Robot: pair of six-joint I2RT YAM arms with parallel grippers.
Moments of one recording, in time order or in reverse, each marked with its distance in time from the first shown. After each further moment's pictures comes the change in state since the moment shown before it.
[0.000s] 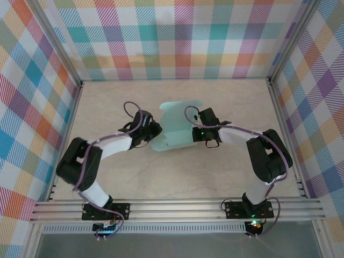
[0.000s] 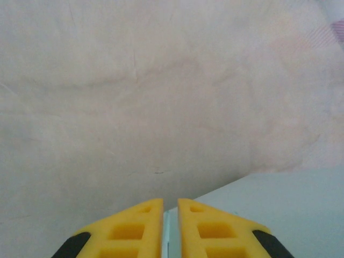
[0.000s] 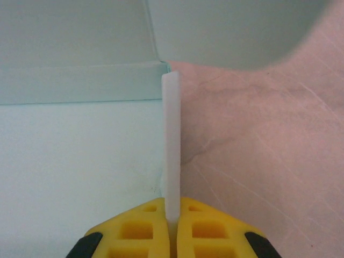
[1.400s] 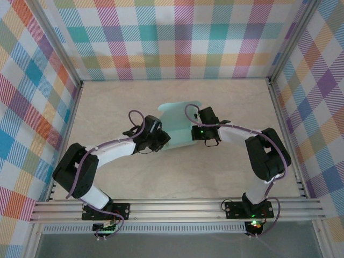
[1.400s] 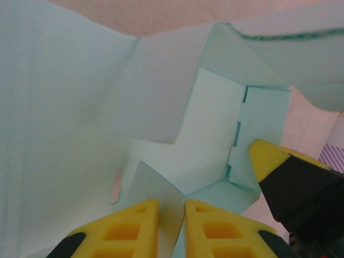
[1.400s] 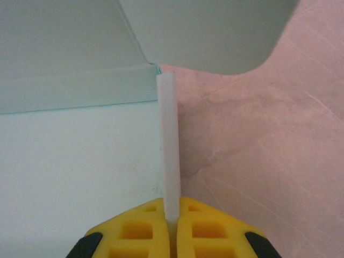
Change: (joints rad) left arm -0.147 -0.026 0.018 -0.163 0.117 -0.329; right arm -0.001 0.022 0.020 0.014 -0.018 0.043
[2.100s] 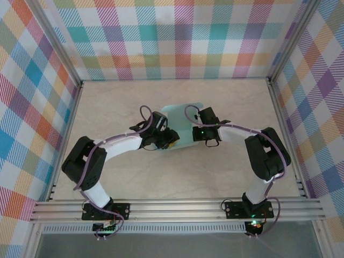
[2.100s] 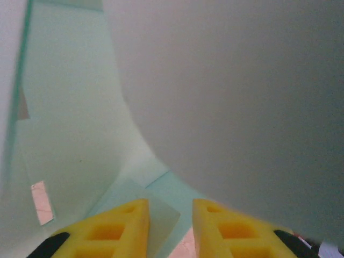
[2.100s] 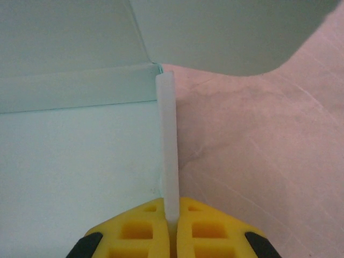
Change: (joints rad) left arm -0.019 0.077 0.118 -0.057 0.129 0.157; right arm -0.007 0.008 0.000 -0.021 0.014 -0.029
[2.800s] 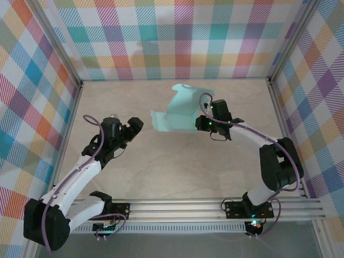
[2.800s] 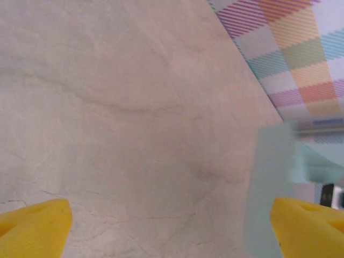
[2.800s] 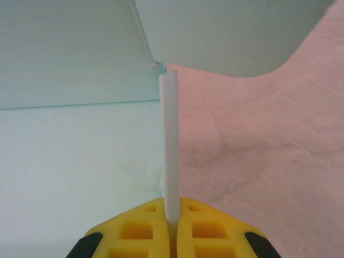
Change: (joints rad) left arm 0.320 -0.640 -0.329 -0.028 -0.223 0.064; right arm -0.098 -0.167 -0.027 0.105 -0.172 0.159
